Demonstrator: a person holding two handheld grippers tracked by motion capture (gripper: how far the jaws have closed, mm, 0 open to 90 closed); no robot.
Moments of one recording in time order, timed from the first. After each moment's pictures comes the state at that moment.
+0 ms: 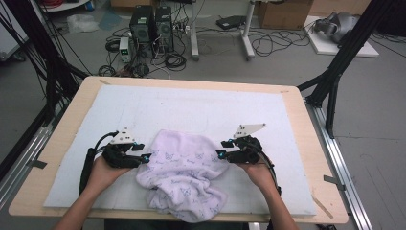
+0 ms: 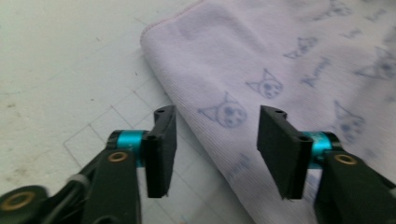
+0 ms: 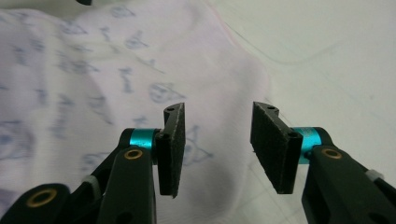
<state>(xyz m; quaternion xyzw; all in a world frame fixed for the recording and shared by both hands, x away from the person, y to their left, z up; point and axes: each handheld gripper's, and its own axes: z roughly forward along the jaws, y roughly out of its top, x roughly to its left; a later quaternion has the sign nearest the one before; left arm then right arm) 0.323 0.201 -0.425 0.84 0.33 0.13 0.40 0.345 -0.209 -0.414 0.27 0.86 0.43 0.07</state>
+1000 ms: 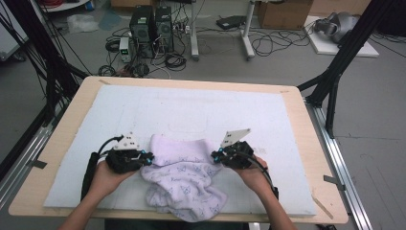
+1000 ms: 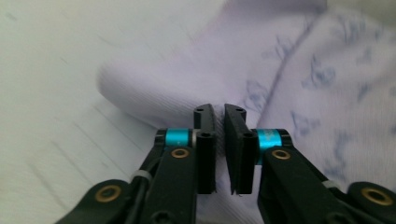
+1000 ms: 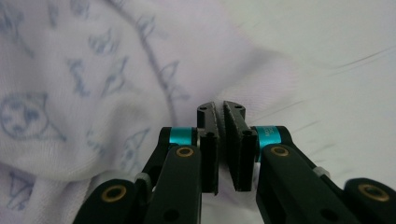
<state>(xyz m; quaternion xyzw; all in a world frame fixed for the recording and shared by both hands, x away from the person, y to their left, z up) 0.296 0.185 -0.417 0.86 0.29 0.11 0.40 0.326 -0.178 -0.411 0.19 0.90 0.37 0.09</state>
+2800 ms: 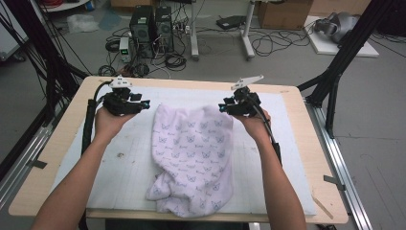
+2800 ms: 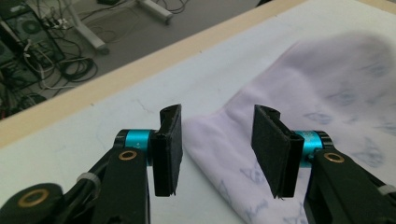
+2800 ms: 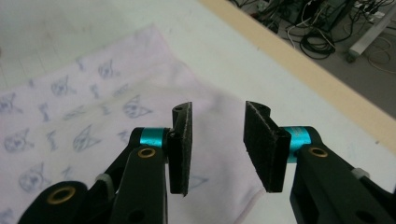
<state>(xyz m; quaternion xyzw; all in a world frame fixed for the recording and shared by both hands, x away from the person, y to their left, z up) 0.420 0.211 -0.347 0.79 0.38 0.21 0.44 0.448 -0.199 -0.342 0.29 0.86 0.40 0.15</state>
